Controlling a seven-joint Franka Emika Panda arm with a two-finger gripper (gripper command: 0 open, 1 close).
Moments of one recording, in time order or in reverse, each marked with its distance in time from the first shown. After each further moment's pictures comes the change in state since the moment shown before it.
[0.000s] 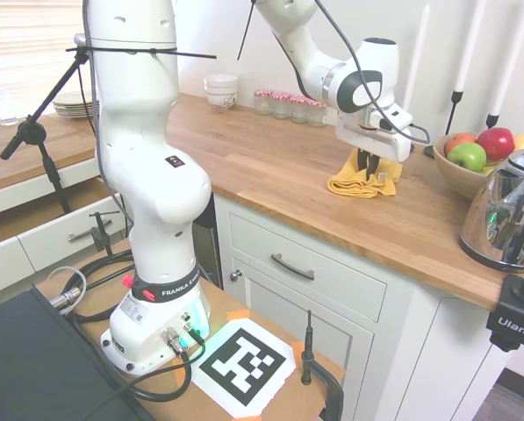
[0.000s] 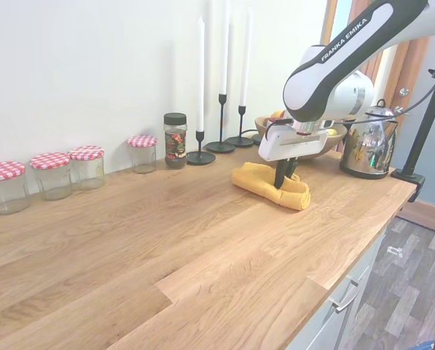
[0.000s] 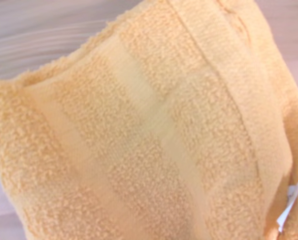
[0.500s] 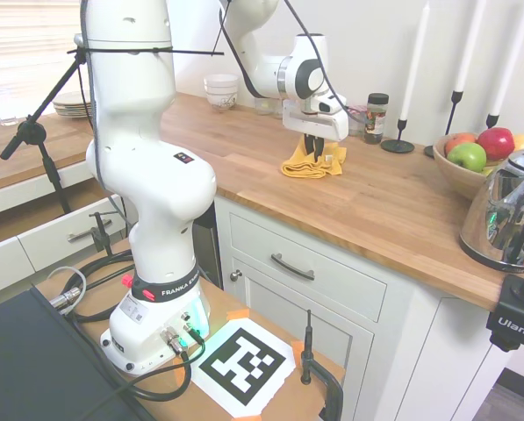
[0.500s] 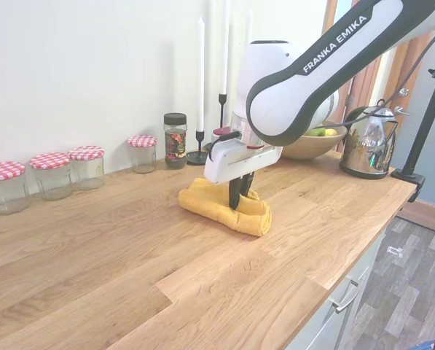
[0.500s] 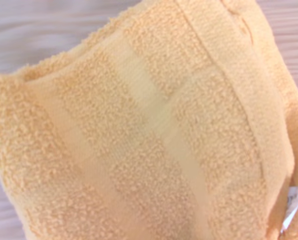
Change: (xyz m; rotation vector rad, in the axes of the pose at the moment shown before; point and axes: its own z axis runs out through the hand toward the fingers) arm -0.136 -0.097 -0.002 -0.025 0.030 -0.166
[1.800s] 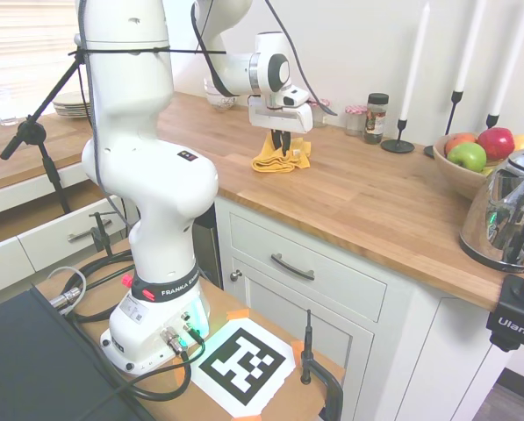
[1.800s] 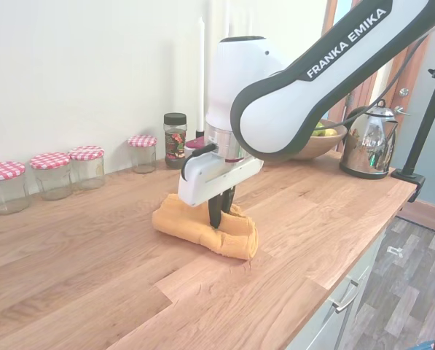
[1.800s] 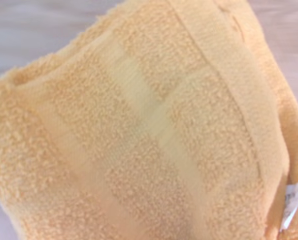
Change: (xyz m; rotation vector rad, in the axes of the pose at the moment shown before) arm -0.033 -0.014 -0.005 -0.011 -0.023 -0.041
